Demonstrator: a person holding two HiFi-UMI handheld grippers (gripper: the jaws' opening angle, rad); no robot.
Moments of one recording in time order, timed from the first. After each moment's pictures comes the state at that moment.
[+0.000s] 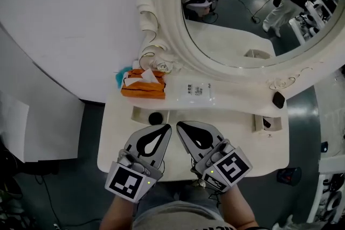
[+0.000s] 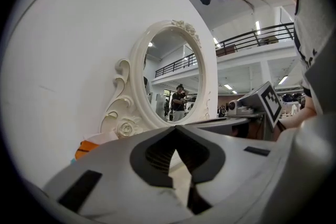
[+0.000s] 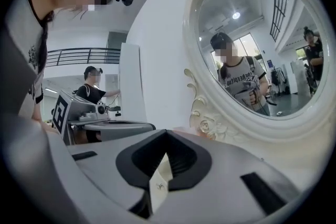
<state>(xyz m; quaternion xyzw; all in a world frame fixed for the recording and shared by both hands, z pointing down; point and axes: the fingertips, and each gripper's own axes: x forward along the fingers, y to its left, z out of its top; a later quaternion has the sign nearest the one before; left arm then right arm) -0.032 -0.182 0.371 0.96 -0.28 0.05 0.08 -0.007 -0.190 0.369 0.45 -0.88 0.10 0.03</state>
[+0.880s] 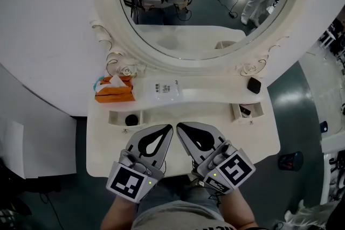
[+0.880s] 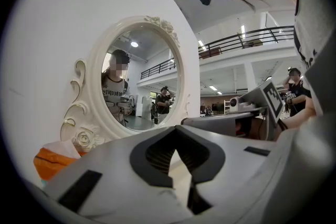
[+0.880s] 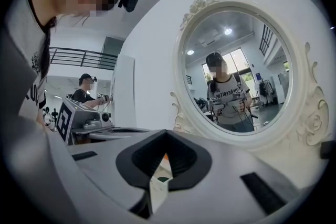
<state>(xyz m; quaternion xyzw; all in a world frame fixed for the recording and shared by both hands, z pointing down) 0.058 -0.126 0.344 0.98 -0.20 0.05 0.05 0.078 -0.127 0.328 0.51 -0.86 0.07 -0.01</state>
